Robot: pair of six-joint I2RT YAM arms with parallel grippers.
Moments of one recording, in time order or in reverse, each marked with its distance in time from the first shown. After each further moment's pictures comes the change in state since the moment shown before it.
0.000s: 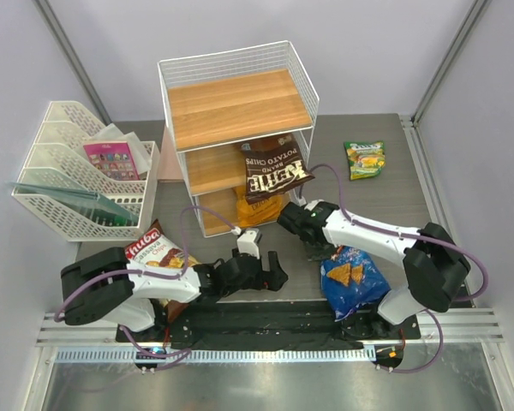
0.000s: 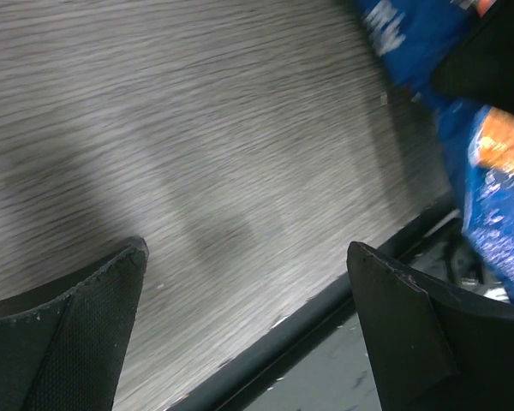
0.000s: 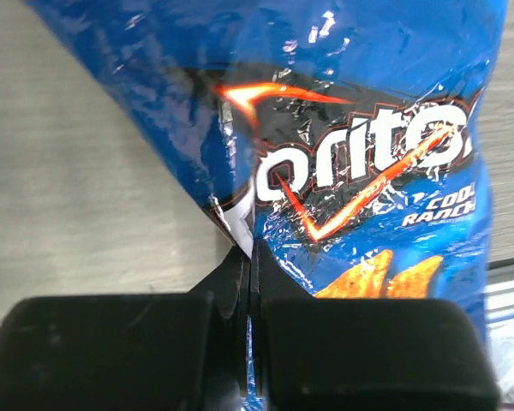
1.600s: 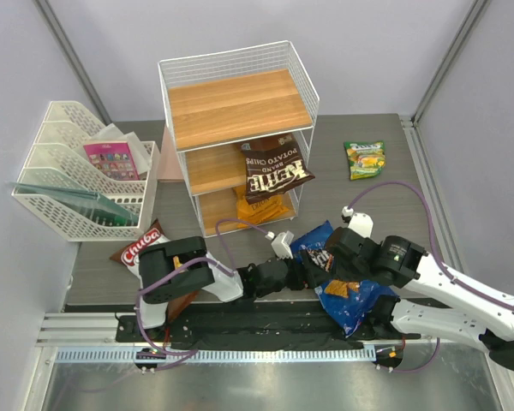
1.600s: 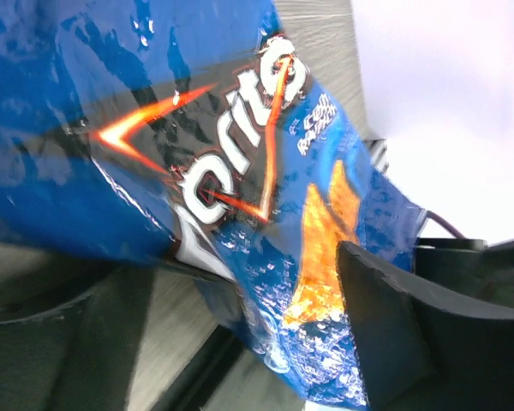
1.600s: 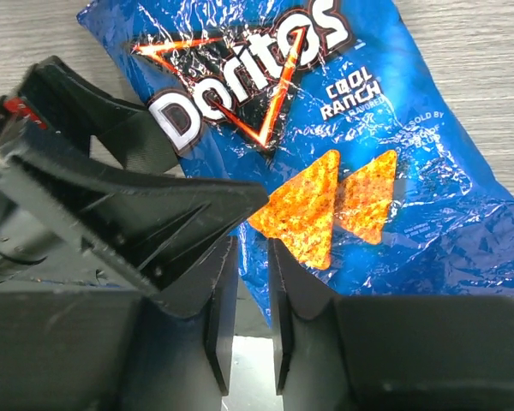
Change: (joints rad) left arm -0.071 0.492 0.191 0.603 0.096 -0.245; right arm 0.175 -0.668 -0.142 -0.165 -0.053 0.260
